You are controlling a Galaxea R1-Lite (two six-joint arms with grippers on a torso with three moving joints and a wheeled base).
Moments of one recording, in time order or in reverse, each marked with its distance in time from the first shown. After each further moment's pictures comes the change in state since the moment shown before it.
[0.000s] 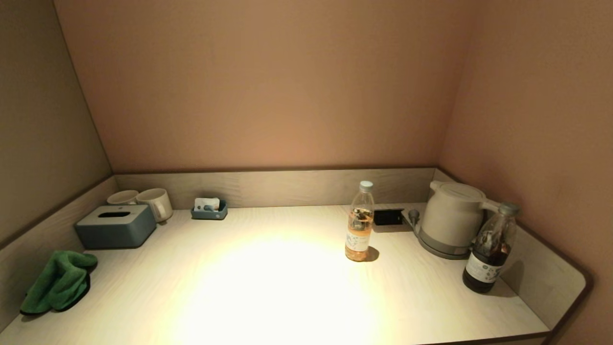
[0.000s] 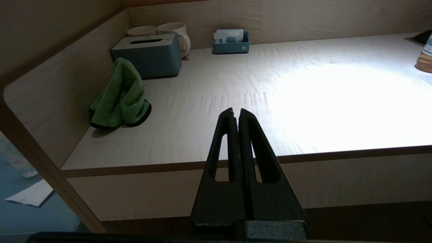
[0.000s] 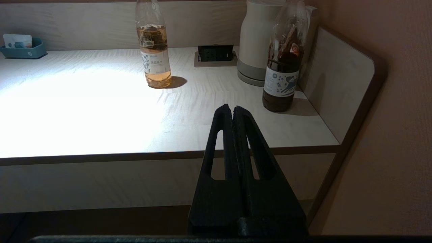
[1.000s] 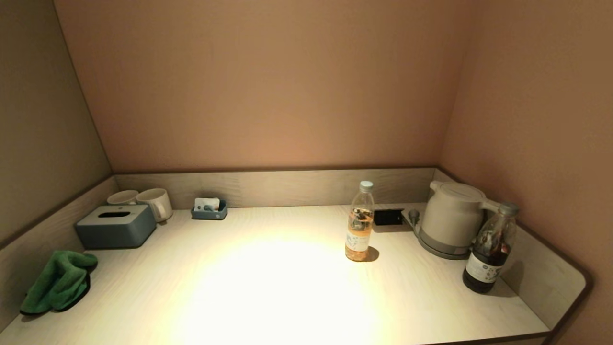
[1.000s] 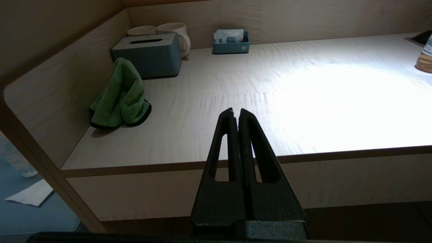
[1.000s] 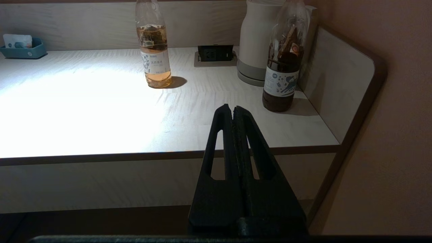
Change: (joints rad) left arm 0.000 0.000 0.000 0.000 0.000 -0.001; right arm 0.000 0.000 0.000 0.000 0.000 0.001
